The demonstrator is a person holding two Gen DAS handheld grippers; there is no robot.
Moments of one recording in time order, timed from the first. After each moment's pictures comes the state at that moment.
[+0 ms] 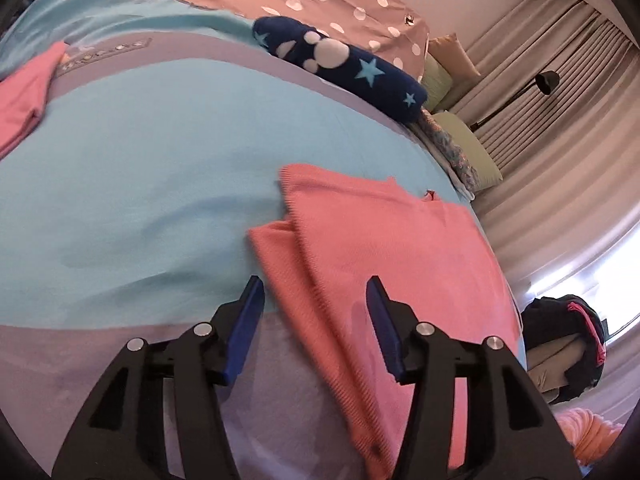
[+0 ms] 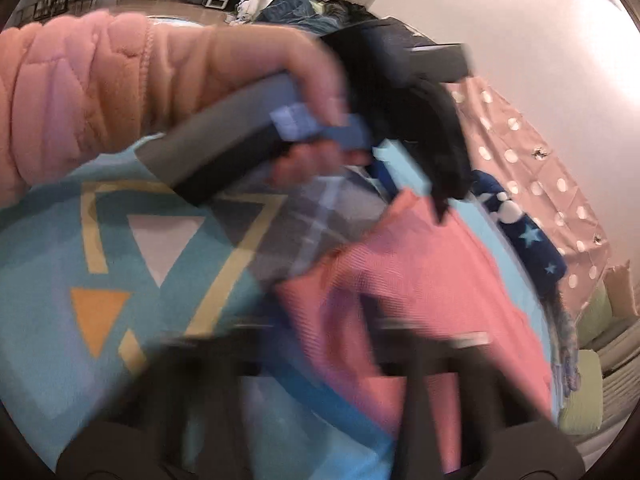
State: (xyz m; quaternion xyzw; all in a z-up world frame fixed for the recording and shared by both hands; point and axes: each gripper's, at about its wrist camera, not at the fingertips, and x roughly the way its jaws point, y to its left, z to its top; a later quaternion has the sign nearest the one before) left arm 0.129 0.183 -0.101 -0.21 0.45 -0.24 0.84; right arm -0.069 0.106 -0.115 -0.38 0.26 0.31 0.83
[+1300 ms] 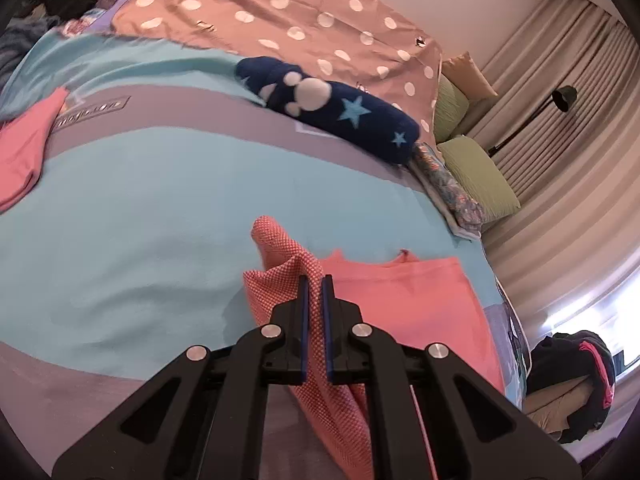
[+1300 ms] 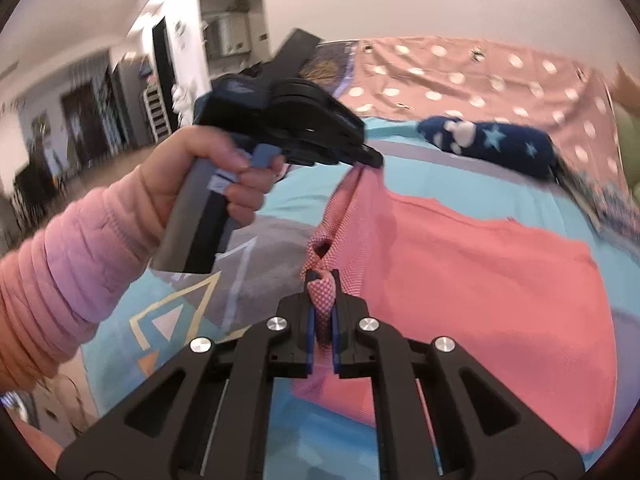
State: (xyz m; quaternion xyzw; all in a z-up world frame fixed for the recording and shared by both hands) left arm 0.155 0.119 -0.028 -0.19 0.43 -0.18 0.87; right arm -0.037 -0.048 -0.034 -0.03 0.30 0.32 0.90
